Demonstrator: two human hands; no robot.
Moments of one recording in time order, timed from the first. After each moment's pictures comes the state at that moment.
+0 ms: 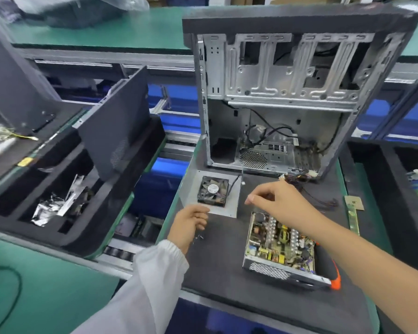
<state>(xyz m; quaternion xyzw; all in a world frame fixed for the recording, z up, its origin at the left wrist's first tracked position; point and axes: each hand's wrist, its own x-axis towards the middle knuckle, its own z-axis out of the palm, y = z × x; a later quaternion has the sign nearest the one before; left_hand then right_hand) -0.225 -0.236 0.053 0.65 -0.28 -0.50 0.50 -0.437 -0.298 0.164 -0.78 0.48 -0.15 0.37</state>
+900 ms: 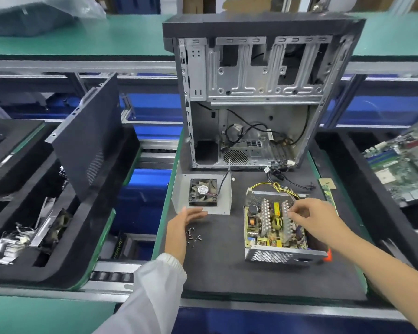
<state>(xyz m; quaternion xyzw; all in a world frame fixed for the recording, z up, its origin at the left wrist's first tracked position) -0.207 -0.227 0.031 0.56 -0.36 -0.51 0.54 -0.509 -0.260 0.110 -0.70 0.66 -0.14 0.23</state>
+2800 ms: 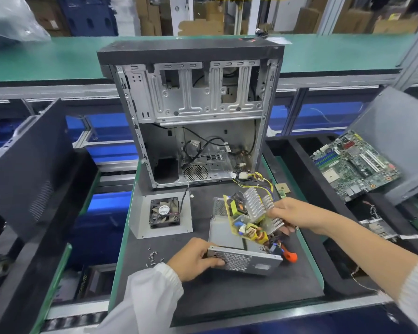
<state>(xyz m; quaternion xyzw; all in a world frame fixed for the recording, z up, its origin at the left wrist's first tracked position) -0.285 -0.243 0.060 0.44 -0.74 -0.49 0.16 -0.564 -0.280 0.139 -0.63 0.62 -0.07 0.47</state>
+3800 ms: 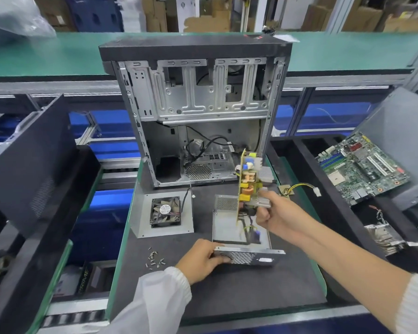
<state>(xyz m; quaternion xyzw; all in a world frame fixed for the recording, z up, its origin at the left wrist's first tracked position) -0.301 -0.247 0.032 0.46 -0.73 -0.47 0.19 -0.508 -0.277 0.146 -0.23 0.52 -0.44 0.69</state>
